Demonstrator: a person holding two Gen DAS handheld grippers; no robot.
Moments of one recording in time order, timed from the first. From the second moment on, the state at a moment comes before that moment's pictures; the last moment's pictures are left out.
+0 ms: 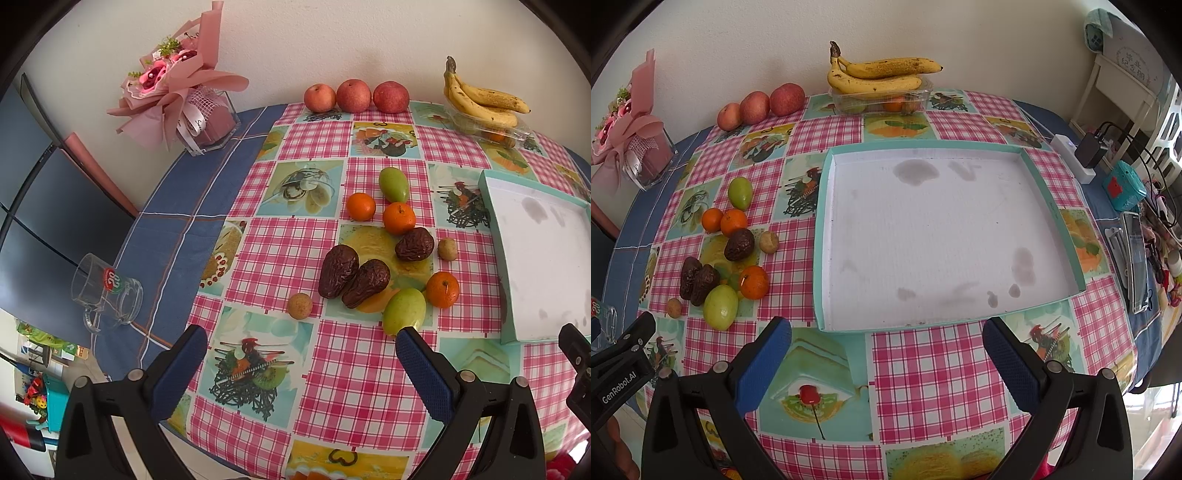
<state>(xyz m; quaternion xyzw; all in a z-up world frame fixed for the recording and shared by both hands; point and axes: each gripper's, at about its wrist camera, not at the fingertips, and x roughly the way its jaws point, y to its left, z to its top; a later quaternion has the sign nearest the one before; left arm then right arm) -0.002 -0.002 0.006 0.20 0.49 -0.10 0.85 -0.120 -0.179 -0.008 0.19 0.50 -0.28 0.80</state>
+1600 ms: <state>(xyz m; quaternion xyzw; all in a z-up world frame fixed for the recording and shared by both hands) -0.002 -0.001 0.006 0.20 0.48 -0.10 0.85 -0.119 -0.180 -0.008 0.19 0.50 -0.28 0.80</state>
